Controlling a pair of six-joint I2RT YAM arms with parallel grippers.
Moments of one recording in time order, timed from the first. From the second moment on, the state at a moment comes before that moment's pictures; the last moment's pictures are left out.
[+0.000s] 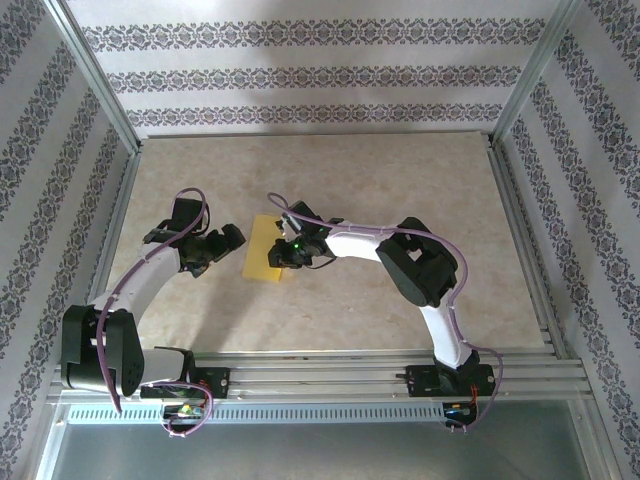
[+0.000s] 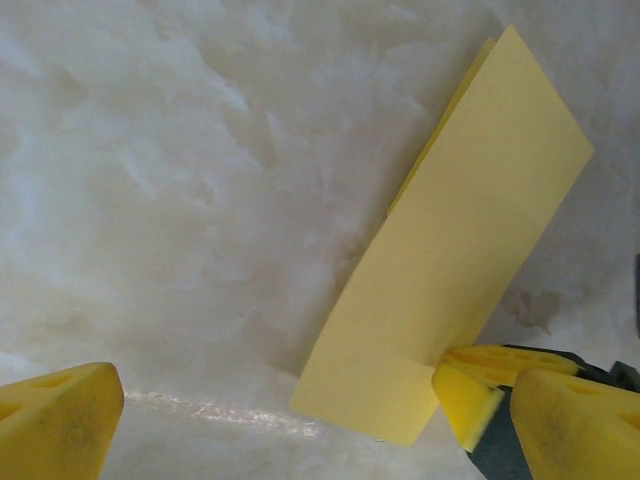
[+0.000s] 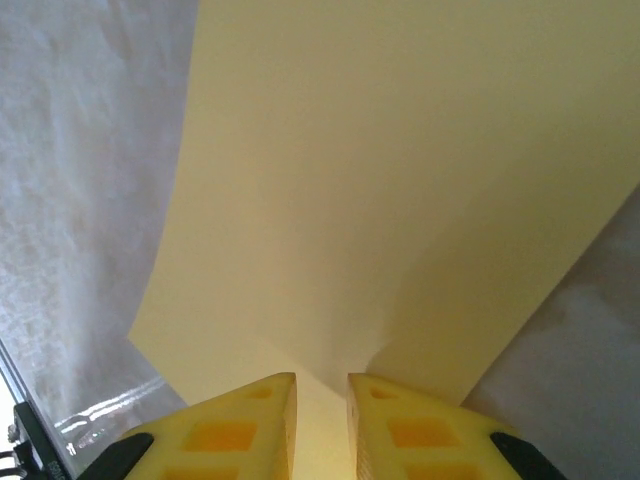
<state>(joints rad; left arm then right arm) -0.07 1.30 0.83 -0.61 0.21 -0.70 0.77 2.14 1.39 -0.23 -0.48 0.70</state>
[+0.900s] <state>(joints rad) -0.19 1.42 0.79 -0.39 0.57 -0.74 0.57 1.72 1.03 -0.34 -0.52 0.59</state>
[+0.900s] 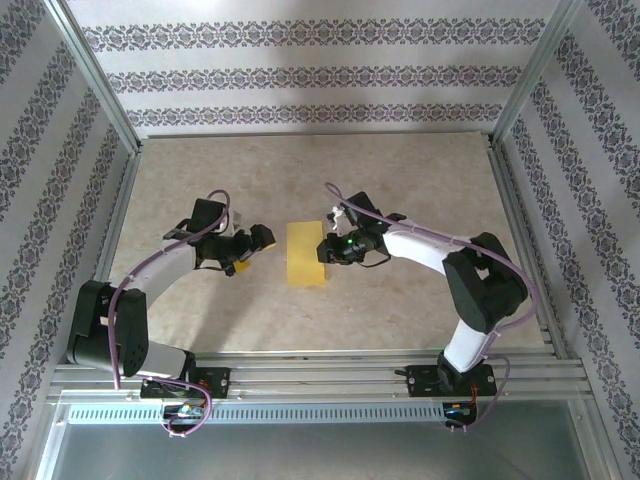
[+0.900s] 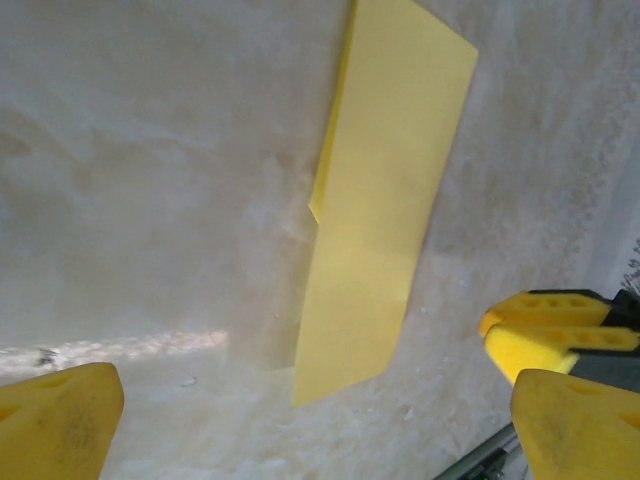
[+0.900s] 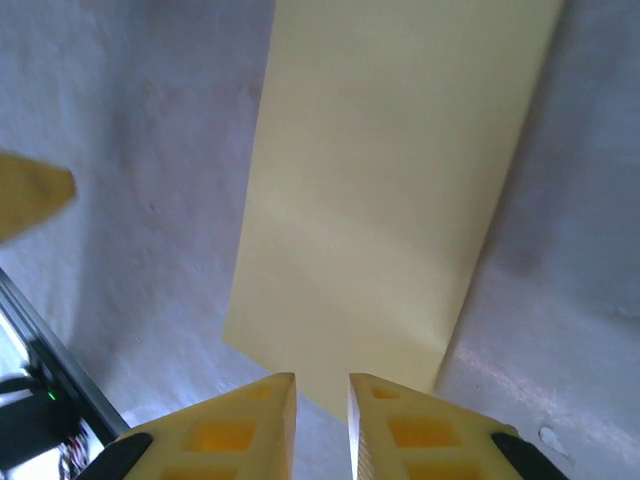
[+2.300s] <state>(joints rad) -0.33 1.69 0.78 -0.23 0.72 -0.80 0.56 1.86 0.90 -0.06 -0.60 0.81</state>
